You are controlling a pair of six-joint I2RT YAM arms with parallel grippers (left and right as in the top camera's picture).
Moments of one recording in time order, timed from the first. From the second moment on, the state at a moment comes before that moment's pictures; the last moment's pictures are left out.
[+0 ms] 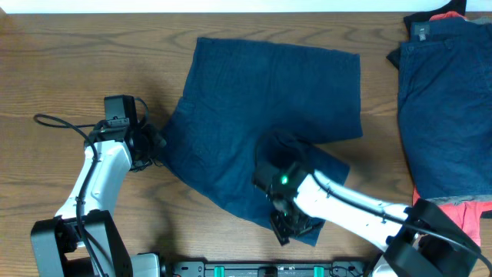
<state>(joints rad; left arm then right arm) 0.14 1.52 0.87 -0.63 0.12 -0.59 0.94 1.63 0.91 -1.06 -0.21 0.49</state>
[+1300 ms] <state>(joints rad) 0.13 1.10 0.89 -0.93 0.16 -0.53 0.32 1.21 1.23 -1.30 -0.04 0.59</state>
